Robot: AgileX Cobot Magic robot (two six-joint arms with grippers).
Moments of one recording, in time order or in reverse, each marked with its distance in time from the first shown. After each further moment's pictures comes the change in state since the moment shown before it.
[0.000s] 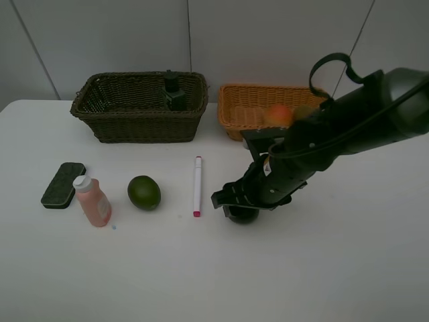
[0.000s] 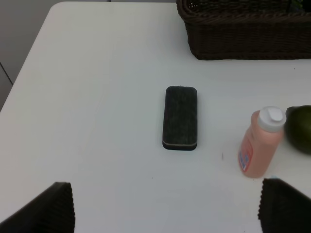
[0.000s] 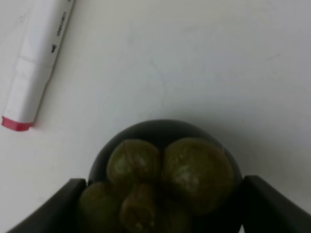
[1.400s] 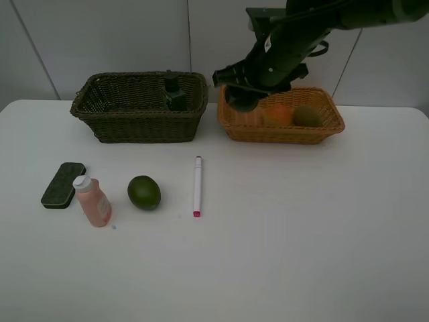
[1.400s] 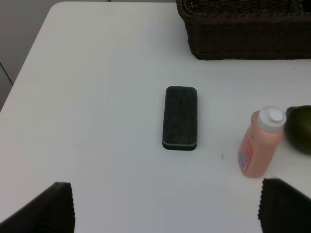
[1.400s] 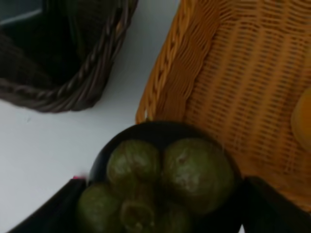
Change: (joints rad) left arm 0.000 0.000 0.000 0.000 0.000 0.000; right arm -0.176 0.068 -0.585 -0.171 0.259 -0.038
